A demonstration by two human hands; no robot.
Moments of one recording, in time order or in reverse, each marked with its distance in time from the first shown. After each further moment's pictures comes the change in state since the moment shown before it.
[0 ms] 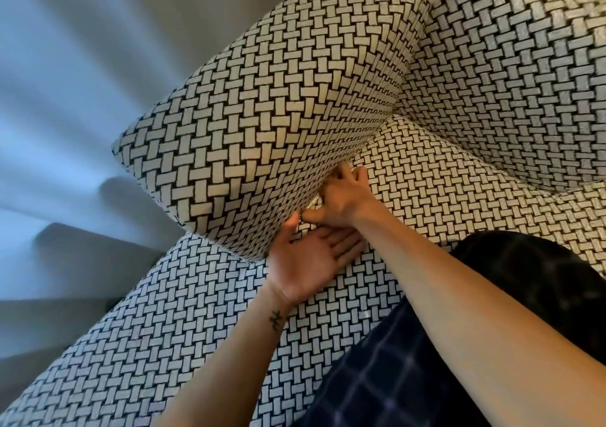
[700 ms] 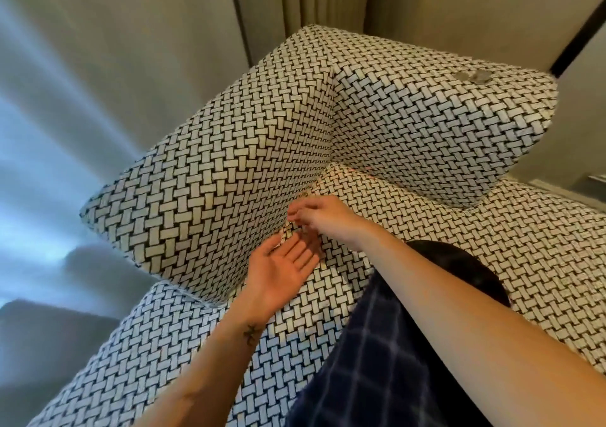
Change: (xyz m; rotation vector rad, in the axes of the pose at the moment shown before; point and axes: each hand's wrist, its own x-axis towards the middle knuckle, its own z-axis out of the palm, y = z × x) left_hand 0.014 -0.006 0.060 0.199 0.246 0.166; right_hand -0.081 0.042 -0.050 1.153 0.127 0.075
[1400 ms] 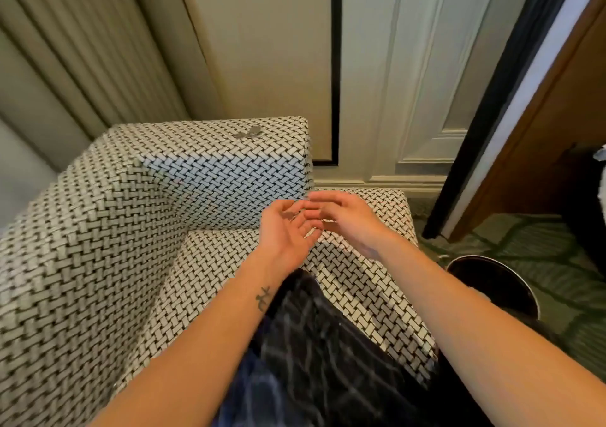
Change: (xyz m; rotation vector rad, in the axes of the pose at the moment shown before) left_hand 0.000 -0.169 0.265 0.434 -0.384 -0.119; right_hand -0.220 0.091 -0.201 0.654 0.661 -0.100
